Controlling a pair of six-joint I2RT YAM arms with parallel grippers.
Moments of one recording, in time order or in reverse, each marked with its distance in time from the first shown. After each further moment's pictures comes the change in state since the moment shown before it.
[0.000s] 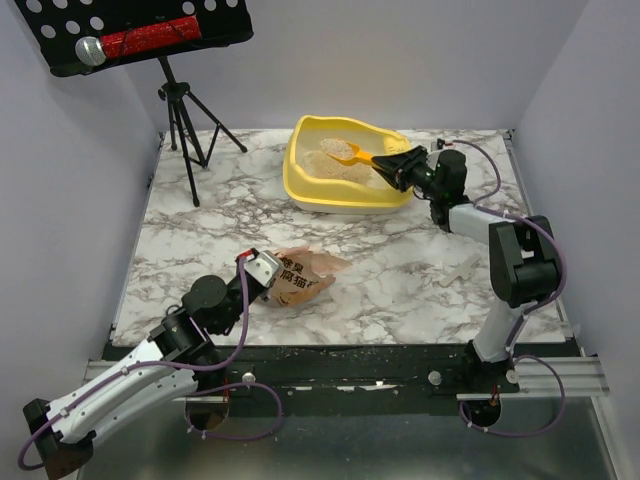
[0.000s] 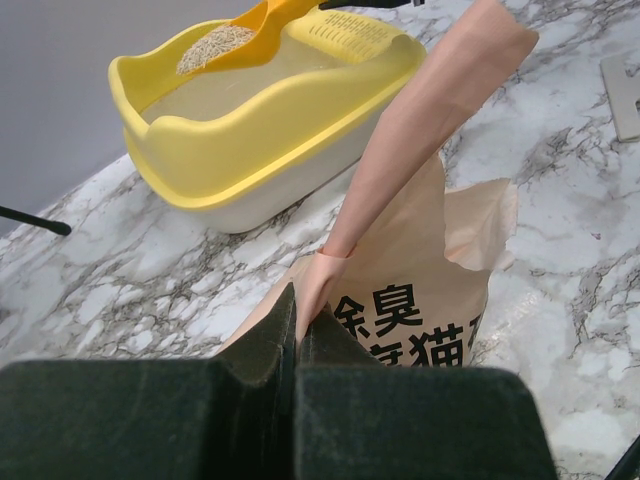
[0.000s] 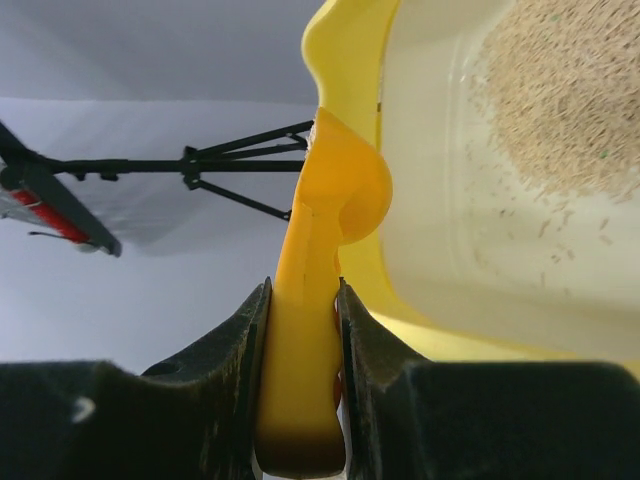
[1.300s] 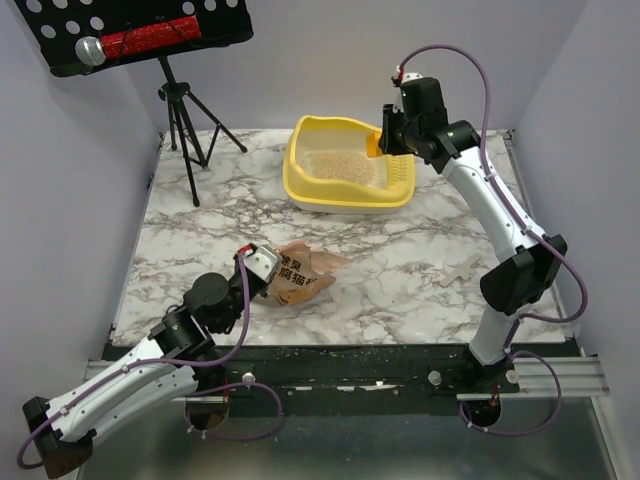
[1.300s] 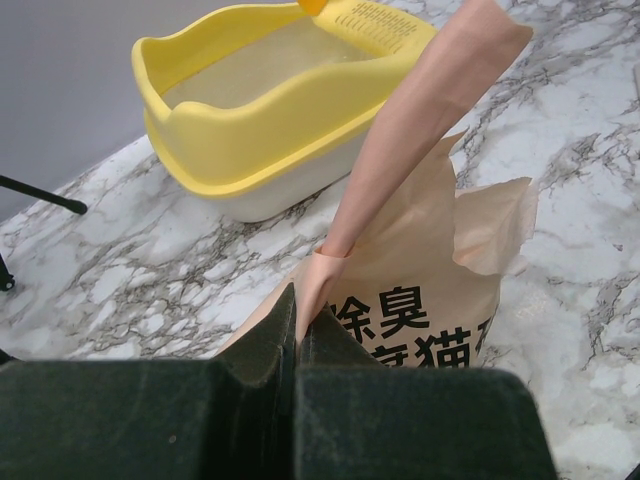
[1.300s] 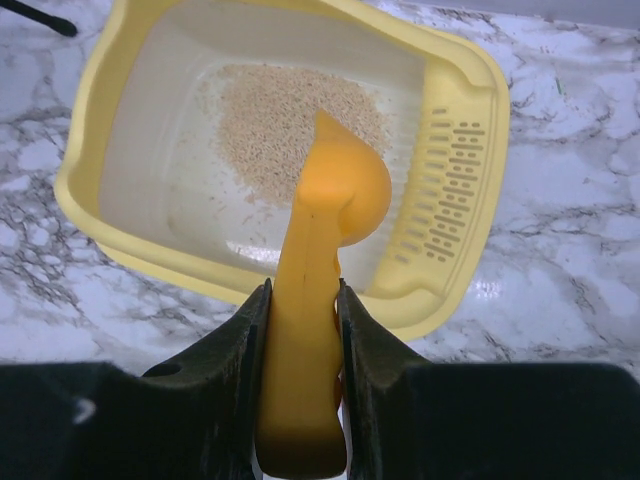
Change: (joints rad) left arm 0.000 0.029 0.021 -0.013 -0.068 -0.025; right arm 0.243 0.011 0.982 -1.464 0.637 -1.189
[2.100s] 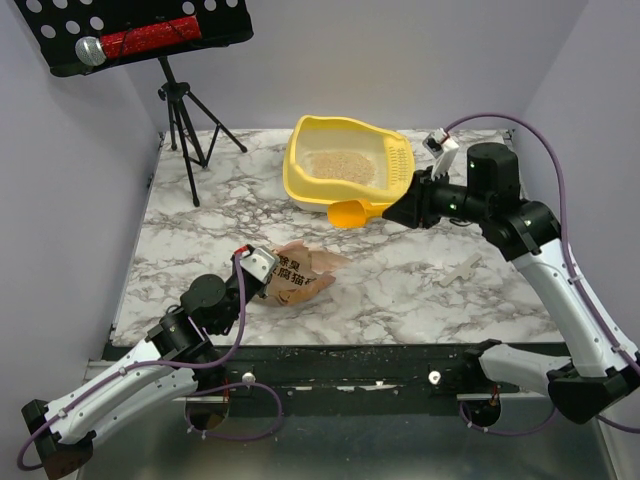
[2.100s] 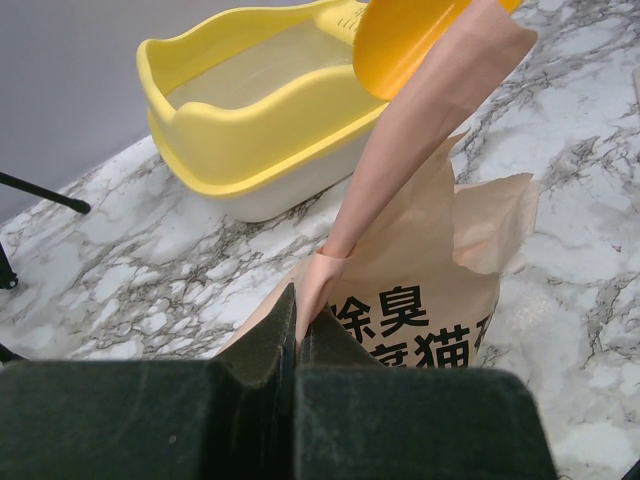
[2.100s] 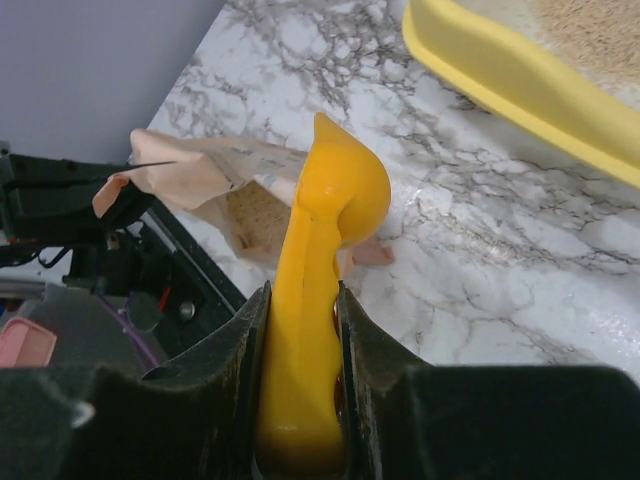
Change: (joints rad) left arm 0.000 -0.026 0.002 -0.019 -0.003 -0.002; right arm 0.005 -0.679 -0.613 0.045 -0.585 0.072
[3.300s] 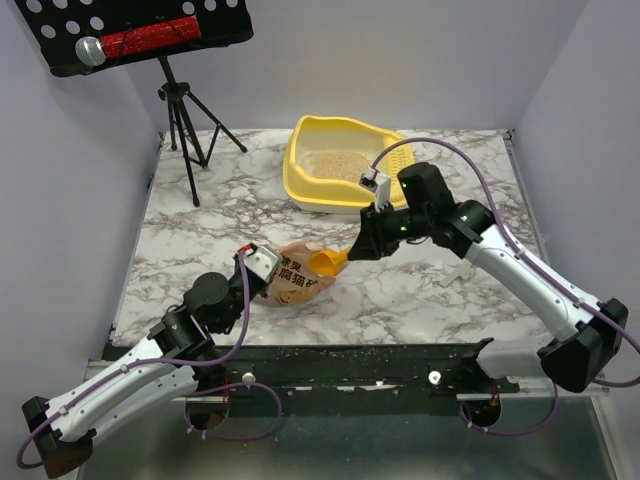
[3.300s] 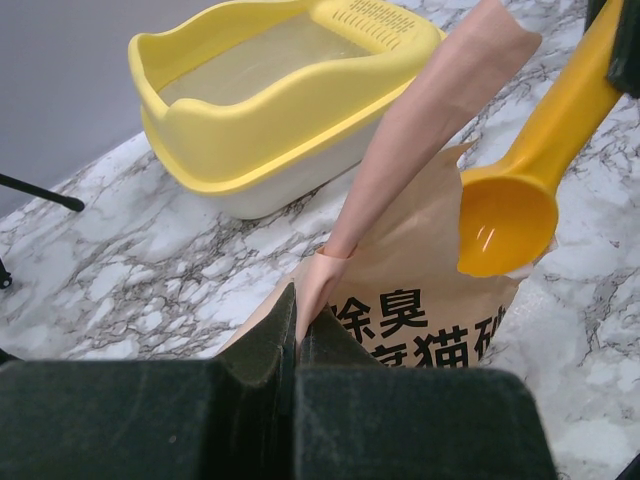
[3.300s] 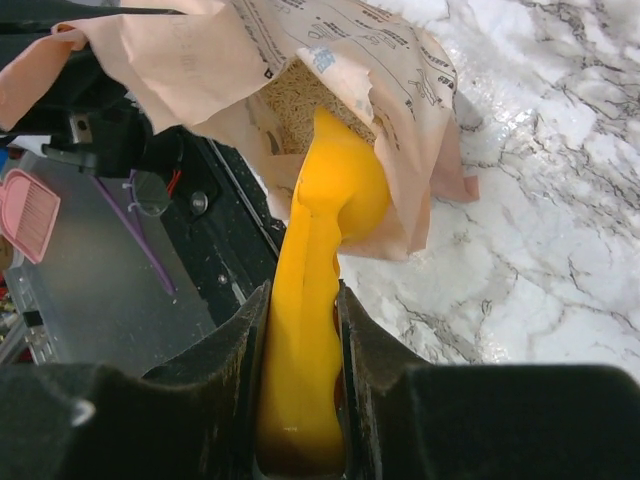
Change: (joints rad) left arm -0.002 0.025 0.009 0.002 0.001 -0.003; right arm 0.211 0.125 -0.122 0.006 -0.094 -0.069
